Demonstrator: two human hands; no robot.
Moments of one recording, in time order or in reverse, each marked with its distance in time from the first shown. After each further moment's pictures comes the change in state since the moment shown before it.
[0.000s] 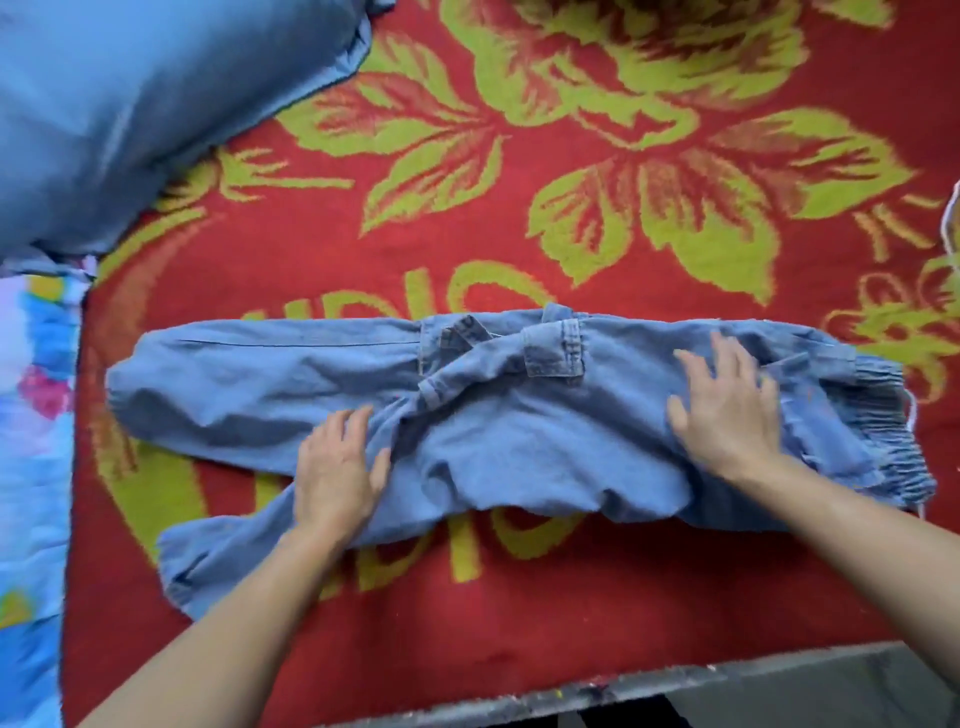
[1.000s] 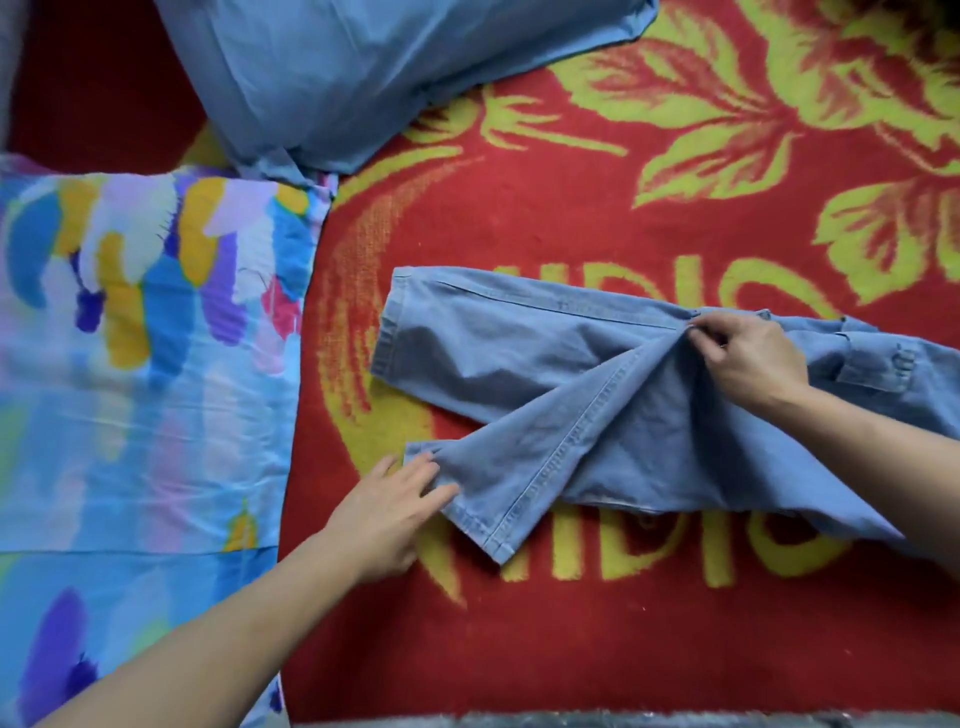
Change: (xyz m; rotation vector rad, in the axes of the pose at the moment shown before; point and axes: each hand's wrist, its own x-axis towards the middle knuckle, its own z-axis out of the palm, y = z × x) left_hand -0.068 -0.299 0.000 0.185 -0.205 0.554; right_hand 0.022 -0.322 0.008 0.225 -0.045 -0.065
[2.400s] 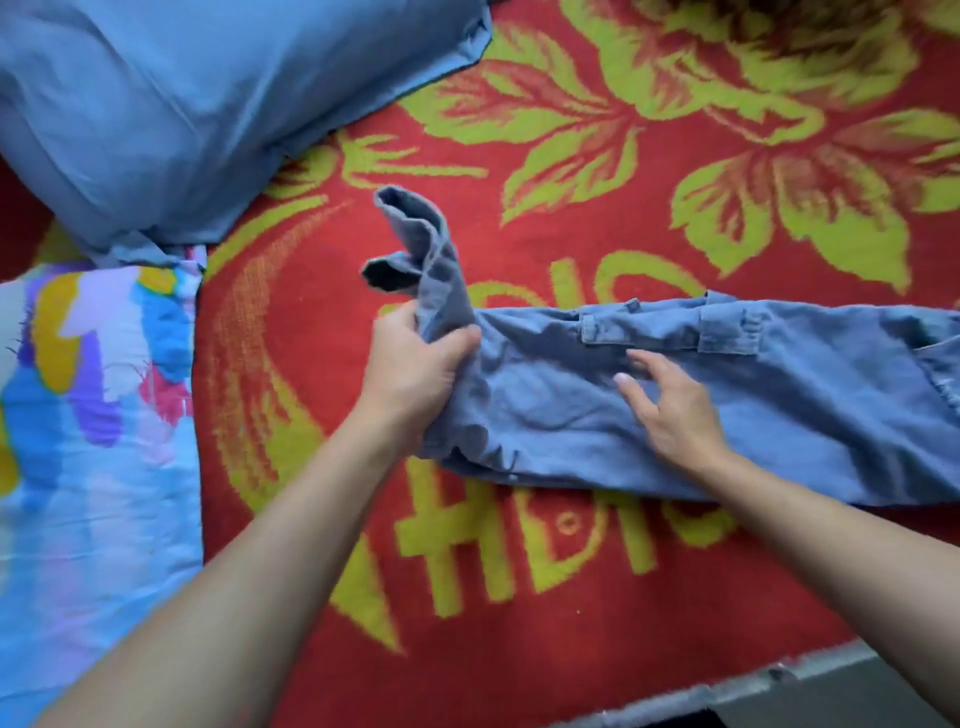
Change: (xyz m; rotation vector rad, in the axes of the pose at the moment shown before) left_hand 0.168 0.081 -0.195 -1.407 0.543 -0.486; right_hand -0.055 0.066 0.008 0.296 0.075 0.129
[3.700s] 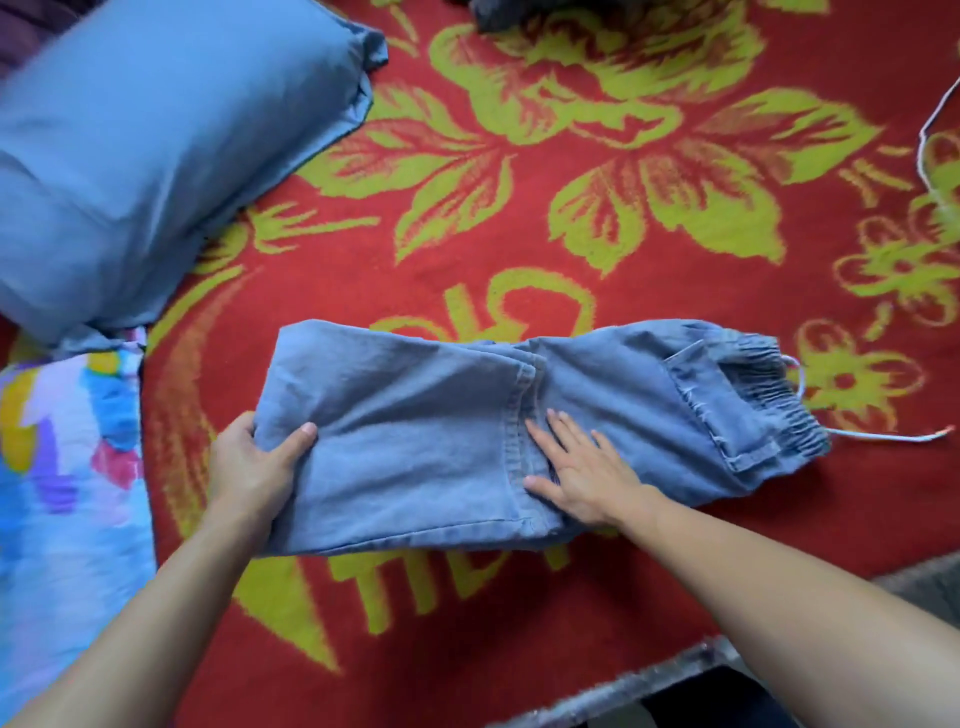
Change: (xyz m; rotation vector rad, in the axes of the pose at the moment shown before) left_hand -0.038 -0.032 -0.005 0.472 0.288 -0.133; right_hand -0.037 0.080 -0.003 -0.409 -0.549 -0.207
